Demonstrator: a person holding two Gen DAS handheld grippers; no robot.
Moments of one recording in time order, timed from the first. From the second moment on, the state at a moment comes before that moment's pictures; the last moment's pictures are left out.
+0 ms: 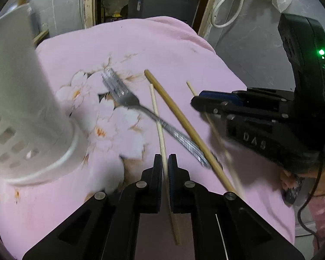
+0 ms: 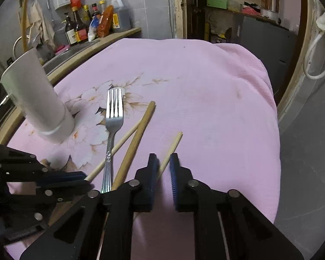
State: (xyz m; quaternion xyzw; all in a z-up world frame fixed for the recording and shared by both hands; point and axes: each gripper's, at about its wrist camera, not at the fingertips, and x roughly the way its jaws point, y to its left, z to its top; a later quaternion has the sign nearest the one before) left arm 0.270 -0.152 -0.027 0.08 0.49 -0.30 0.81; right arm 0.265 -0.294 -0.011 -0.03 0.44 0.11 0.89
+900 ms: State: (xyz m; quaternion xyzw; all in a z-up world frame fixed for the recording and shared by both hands) left arm 0.254 -0.124 -0.016 0.10 0.52 -0.29 0.80; right arm 0.238 -0.282 -0.013 -0.07 0.50 0.13 0.85
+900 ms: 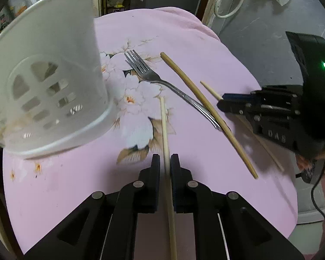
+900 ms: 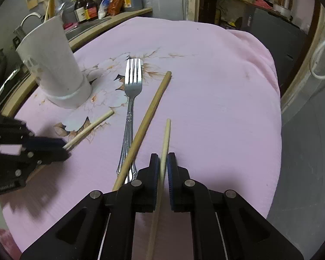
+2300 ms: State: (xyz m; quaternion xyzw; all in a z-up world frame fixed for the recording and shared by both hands) left arm 0.225 0.021 0.145 -0.07 -0.02 -0.19 0.98; right arm 0.146 -0.186 0.146 -0.03 -0.12 0.10 0.99
